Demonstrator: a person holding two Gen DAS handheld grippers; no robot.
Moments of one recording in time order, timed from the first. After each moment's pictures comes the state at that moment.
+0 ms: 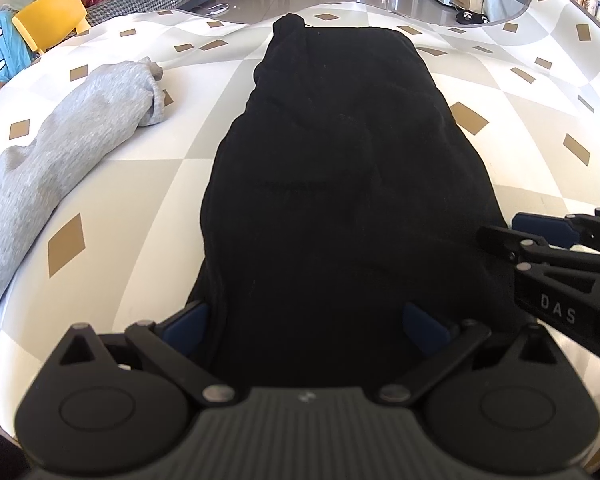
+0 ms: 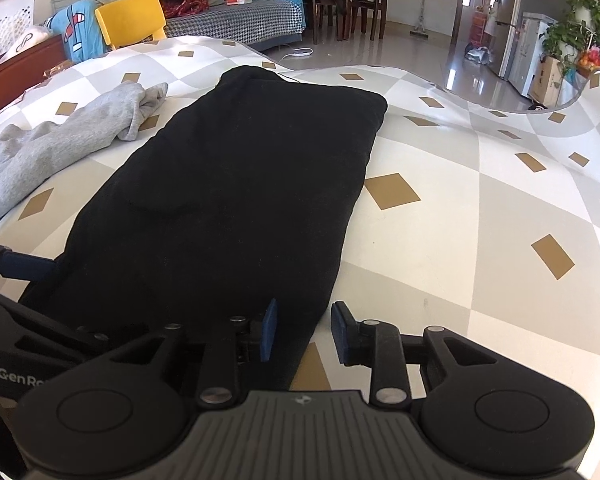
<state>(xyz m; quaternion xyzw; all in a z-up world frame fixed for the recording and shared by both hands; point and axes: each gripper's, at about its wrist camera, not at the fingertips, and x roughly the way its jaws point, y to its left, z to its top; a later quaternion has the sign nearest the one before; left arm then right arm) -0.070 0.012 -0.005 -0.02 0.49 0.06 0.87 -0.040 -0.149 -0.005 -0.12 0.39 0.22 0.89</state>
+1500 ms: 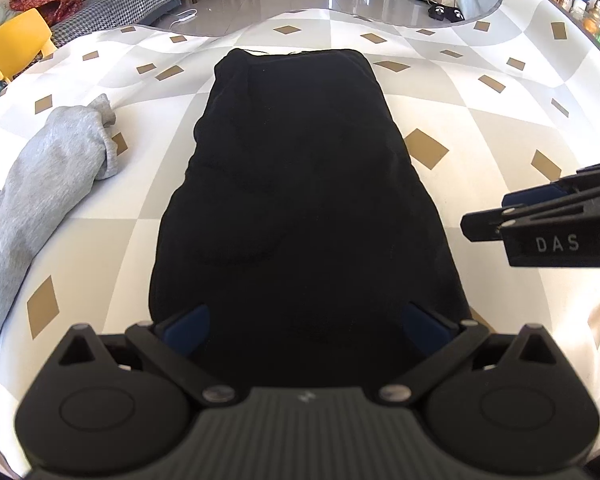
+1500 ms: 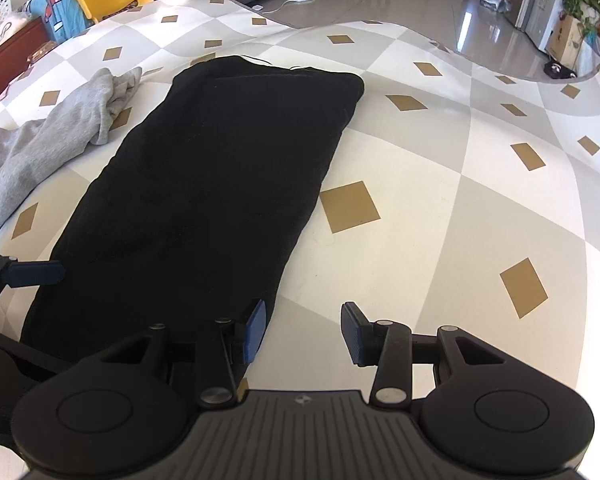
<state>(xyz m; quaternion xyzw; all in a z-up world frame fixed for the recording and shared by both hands) -0.029 -0.013 0.024 0.00 0.50 0.01 0.86 0.040 -0.165 0.038 -0.12 0.49 0.22 0.84</state>
